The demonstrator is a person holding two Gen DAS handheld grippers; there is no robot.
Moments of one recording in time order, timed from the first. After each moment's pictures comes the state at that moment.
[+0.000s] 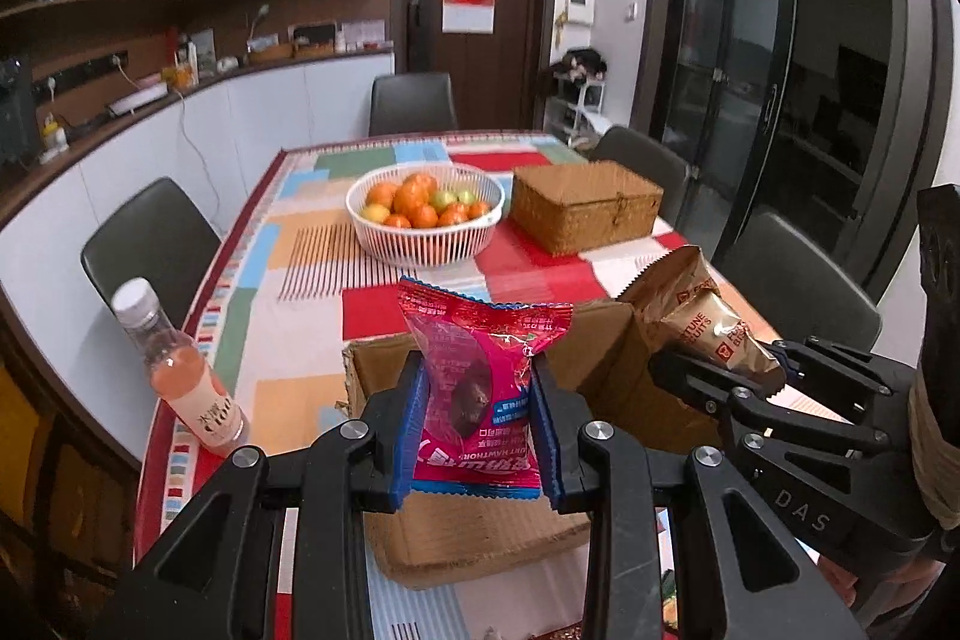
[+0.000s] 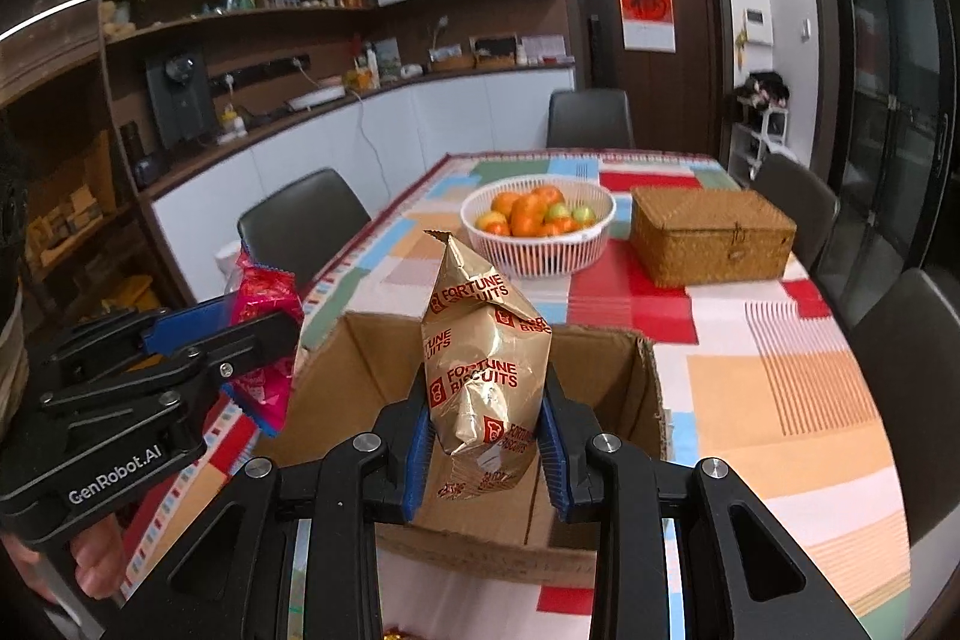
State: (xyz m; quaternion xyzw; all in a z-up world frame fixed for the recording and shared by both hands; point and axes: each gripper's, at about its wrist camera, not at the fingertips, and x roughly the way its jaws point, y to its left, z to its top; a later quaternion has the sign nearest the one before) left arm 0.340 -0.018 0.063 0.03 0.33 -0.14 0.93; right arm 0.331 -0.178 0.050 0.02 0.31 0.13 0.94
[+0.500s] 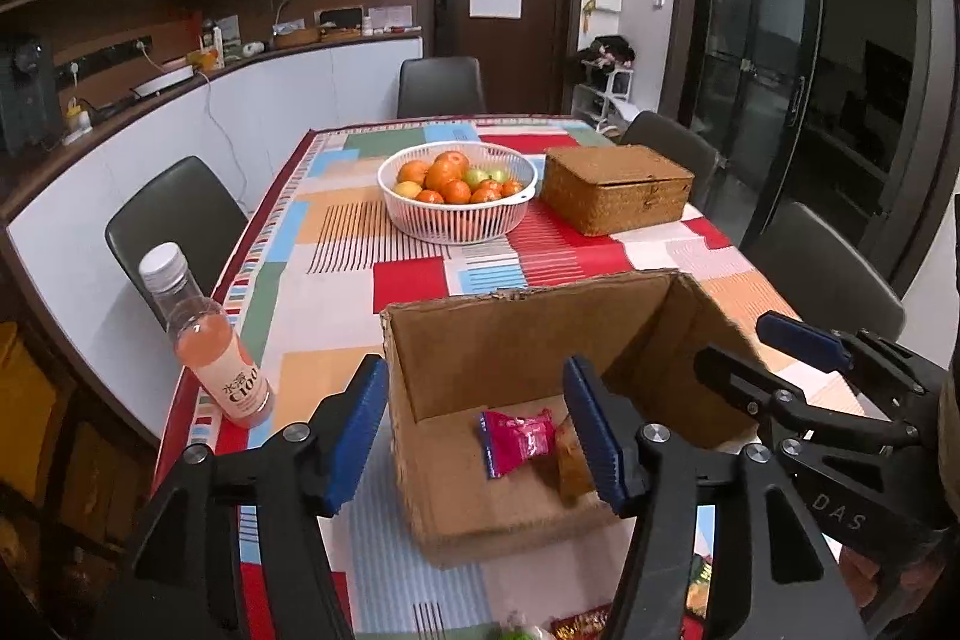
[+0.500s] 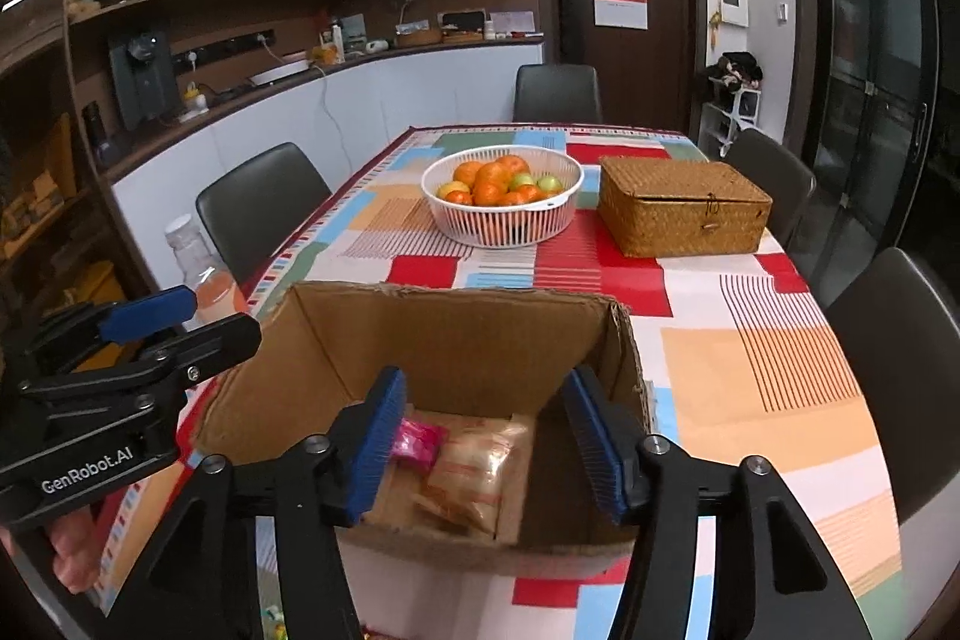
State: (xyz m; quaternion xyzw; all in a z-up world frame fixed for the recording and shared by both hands) left arm 0.319 -0.005 0.055 0.02 0.33 -0.10 0.94; right arm 0.317 -0.178 0.041 0.01 0.32 0.09 0.94
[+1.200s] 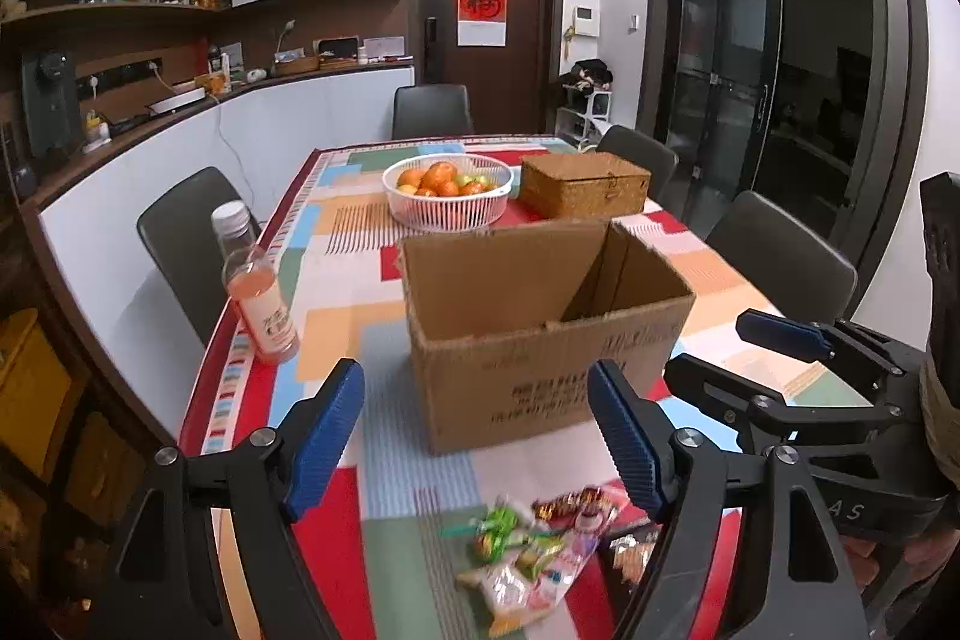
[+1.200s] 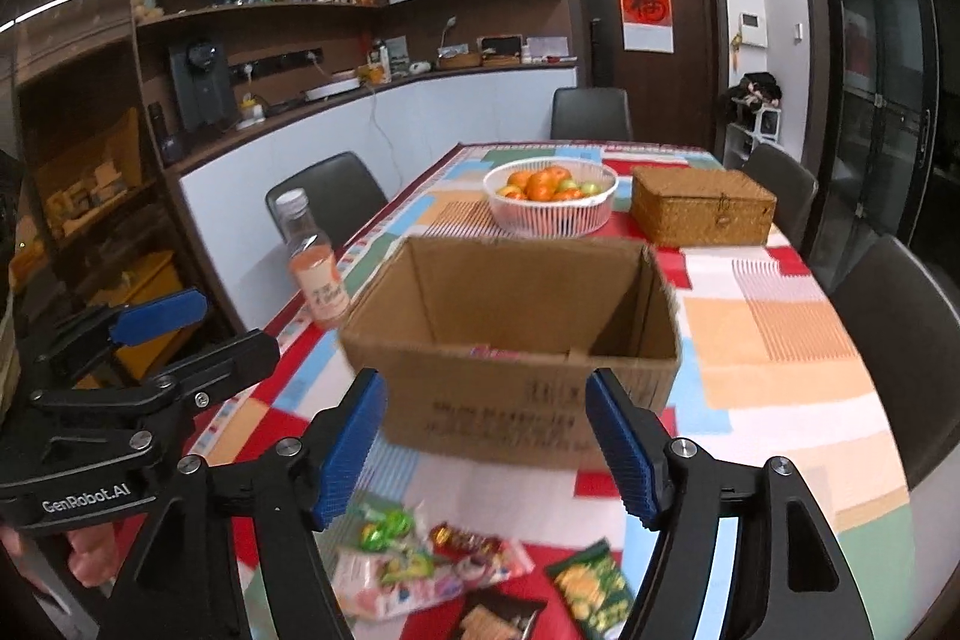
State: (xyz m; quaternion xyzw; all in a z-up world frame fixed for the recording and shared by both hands) left arm 0.181 0.018 0.059 0.03 0.30 -0.11 0.95; right arm 0.202 -0.159 0.047 0.01 0.30 0.13 0.94
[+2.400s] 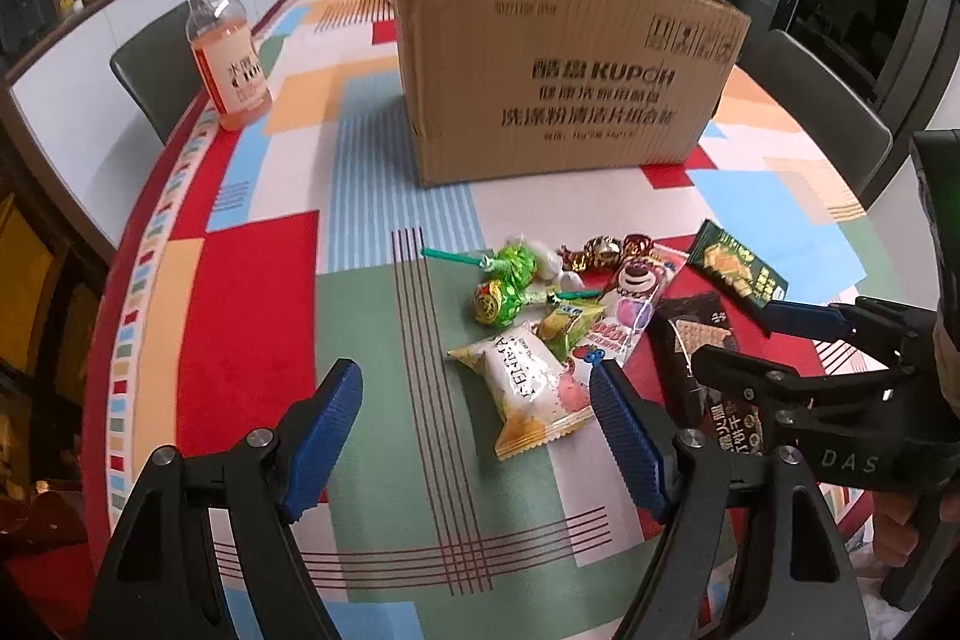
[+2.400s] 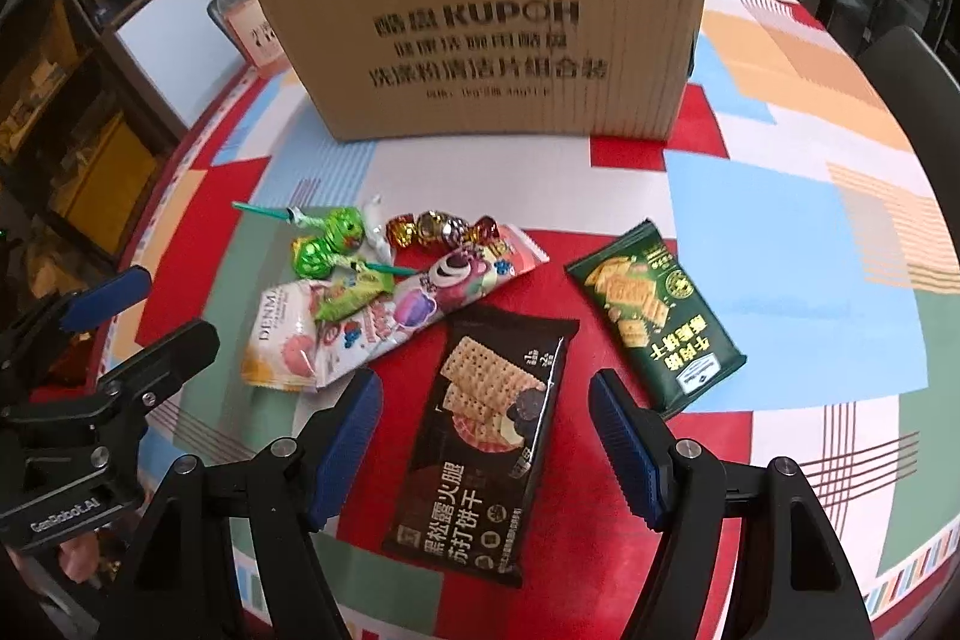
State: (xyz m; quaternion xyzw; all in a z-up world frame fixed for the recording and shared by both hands) left arm 0.165 0.022 -0.080 0.04 0.49 -0.11 0.87; right arm 0.179 -0.159 -0.099 0.02 0.54 0.10 0.84
